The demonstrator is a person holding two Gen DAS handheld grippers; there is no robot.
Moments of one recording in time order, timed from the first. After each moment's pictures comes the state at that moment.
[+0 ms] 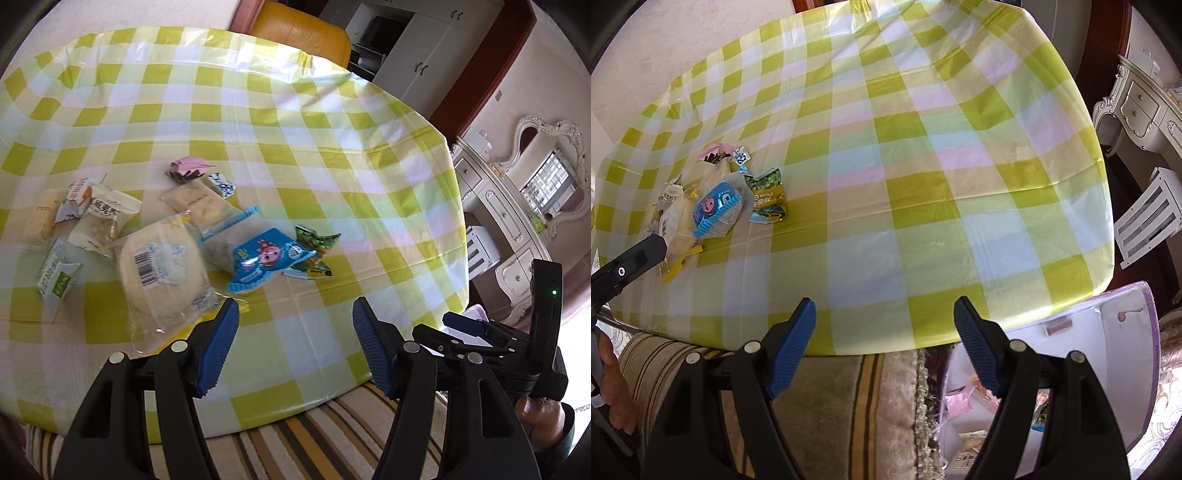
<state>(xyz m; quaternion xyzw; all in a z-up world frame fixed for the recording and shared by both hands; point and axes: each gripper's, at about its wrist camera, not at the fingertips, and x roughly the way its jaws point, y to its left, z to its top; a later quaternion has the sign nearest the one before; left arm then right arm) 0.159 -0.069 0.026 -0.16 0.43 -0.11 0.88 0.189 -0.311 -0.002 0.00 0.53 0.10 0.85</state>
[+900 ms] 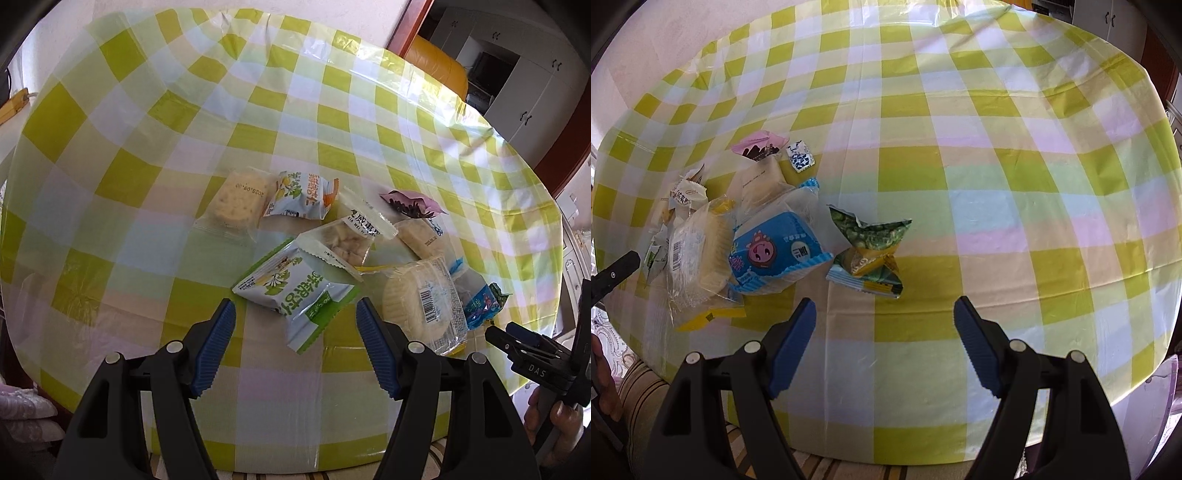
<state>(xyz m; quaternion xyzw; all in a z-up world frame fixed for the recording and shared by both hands) 0.150 0.091 -0.010 -0.21 0.45 0.08 0.86 0.245 -0.202 -0.027 -0.06 0.52 0.14 0.84</state>
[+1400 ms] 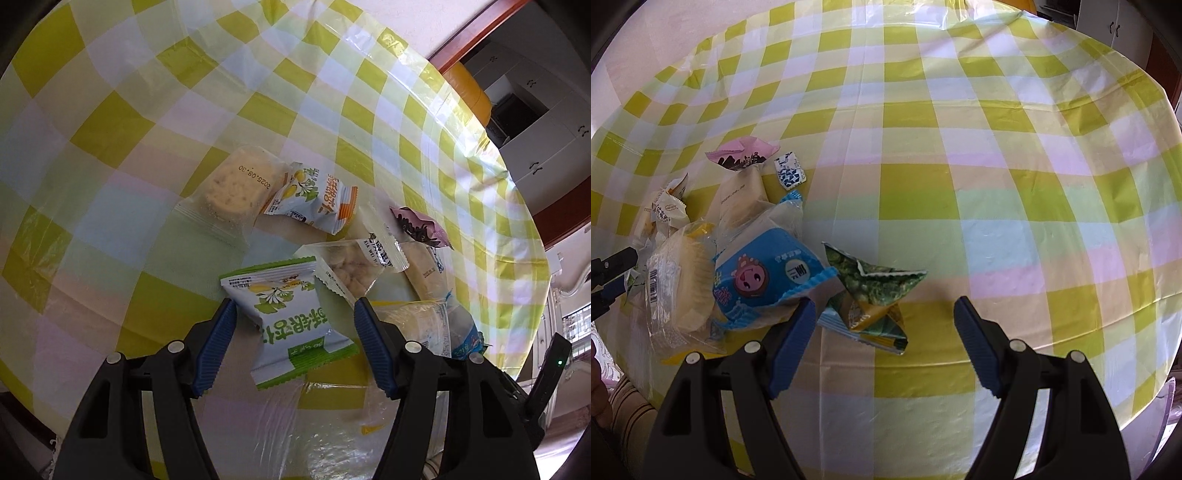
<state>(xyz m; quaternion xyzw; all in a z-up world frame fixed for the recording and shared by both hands) 0.178 0.106 -0.030 -0.31 0.46 0.08 0.83 0.271 -0.194 -0.039 -0.07 0.51 0.14 0.84</state>
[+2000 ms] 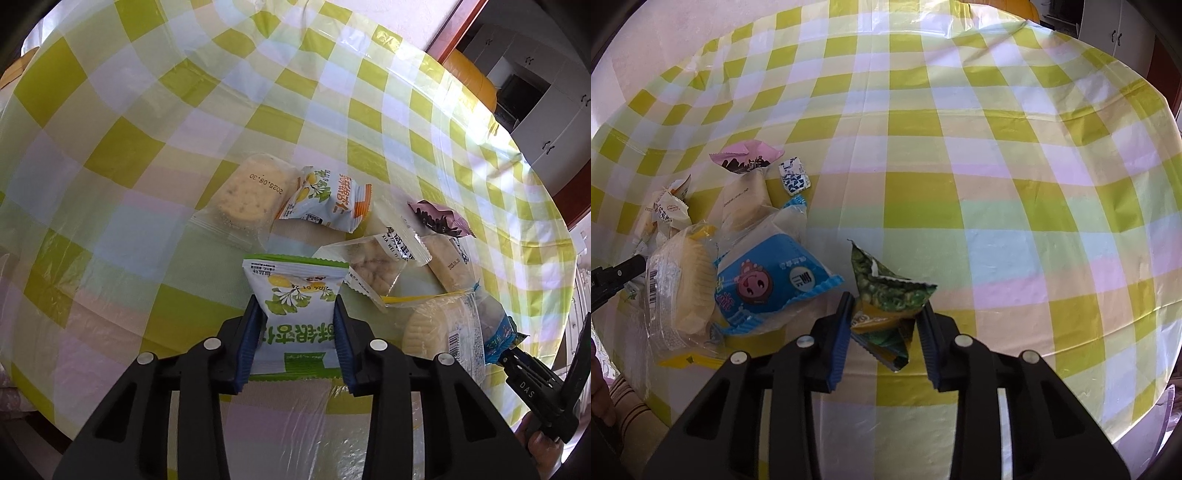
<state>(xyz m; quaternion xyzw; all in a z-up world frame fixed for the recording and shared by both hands) 0.174 0.104 -0.030 -0.26 0.45 0.12 0.85 0.267 -0.191 -0.037 -0.07 0.50 0.14 0.85</state>
